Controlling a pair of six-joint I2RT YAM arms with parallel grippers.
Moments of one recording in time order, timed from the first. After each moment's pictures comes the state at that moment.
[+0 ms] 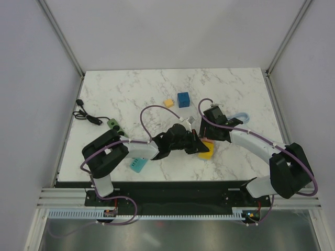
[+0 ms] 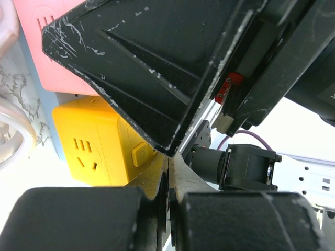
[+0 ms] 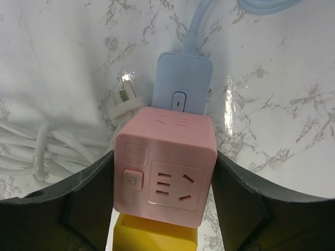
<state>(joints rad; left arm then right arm) -0.99 1.79 0.87 0.51 0.26 -1.09 0.53 1.42 0.89 -0.49 0.23 0.63</state>
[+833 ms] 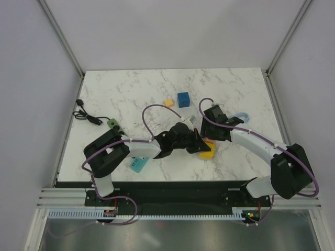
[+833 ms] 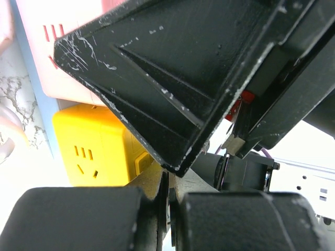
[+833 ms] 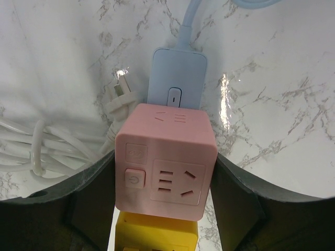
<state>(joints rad) -0.99 1.81 0.92 0.45 0.25 -1.11 0.53 1.41 0.91 -0.55 0.24 0.64</state>
